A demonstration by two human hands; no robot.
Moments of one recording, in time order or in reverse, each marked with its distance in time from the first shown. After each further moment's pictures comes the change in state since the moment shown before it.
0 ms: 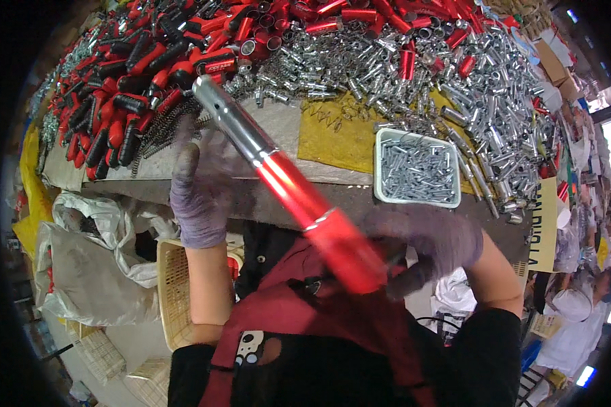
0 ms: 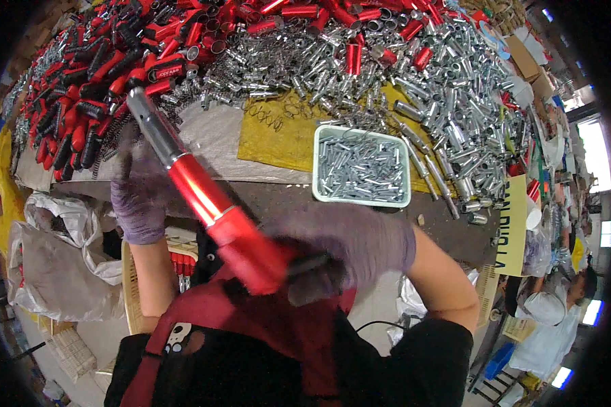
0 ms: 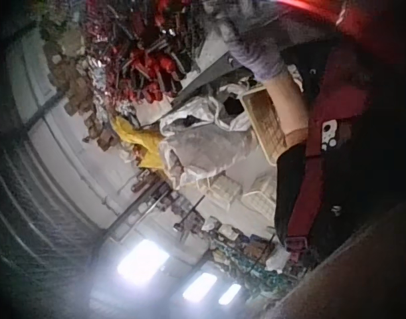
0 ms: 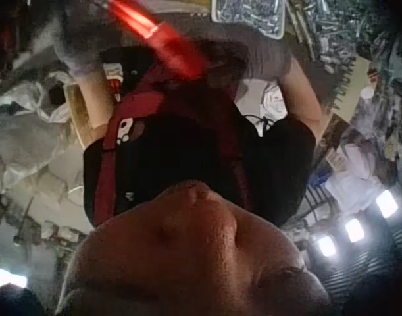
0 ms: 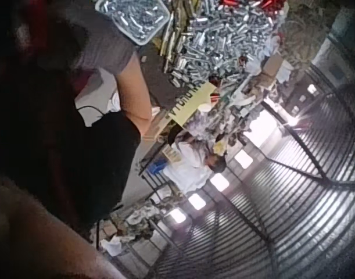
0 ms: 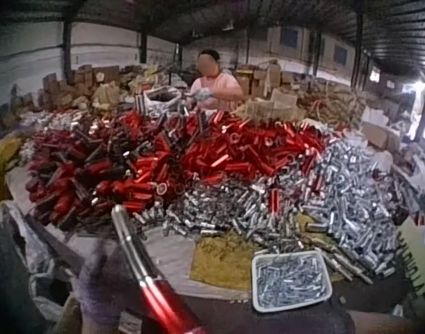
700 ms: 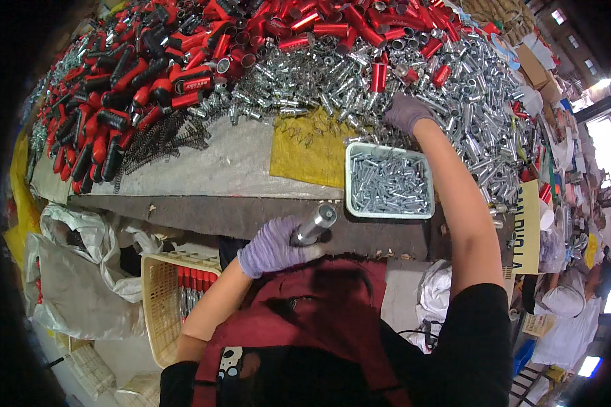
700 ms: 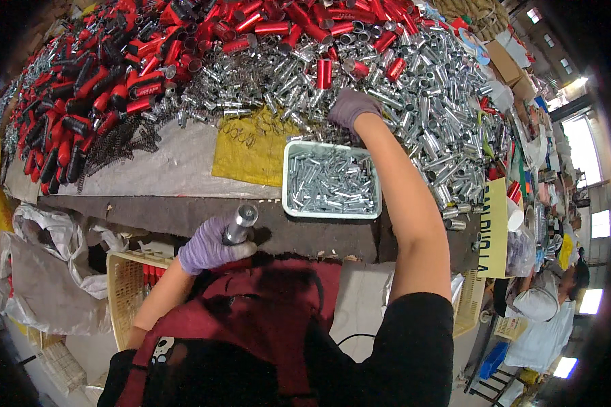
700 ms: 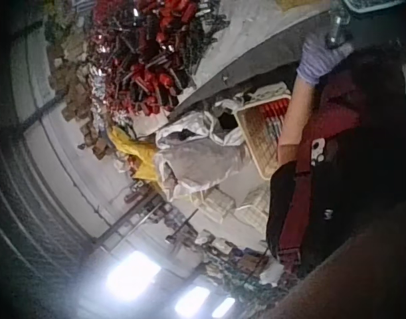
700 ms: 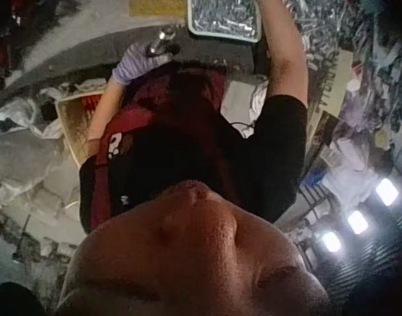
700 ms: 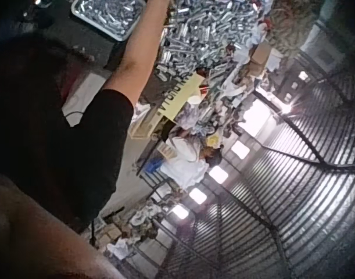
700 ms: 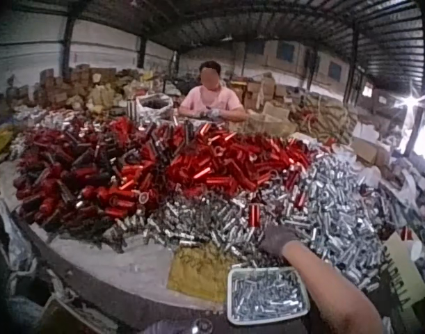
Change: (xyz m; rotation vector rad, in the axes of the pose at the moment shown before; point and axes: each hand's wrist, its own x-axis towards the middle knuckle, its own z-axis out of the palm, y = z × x) left_hand -0.027 -0.096 0.010 1.124 -0.599 -0.377; right_hand 0.072 0.154 -0.176 -1.076 0.283 1.067
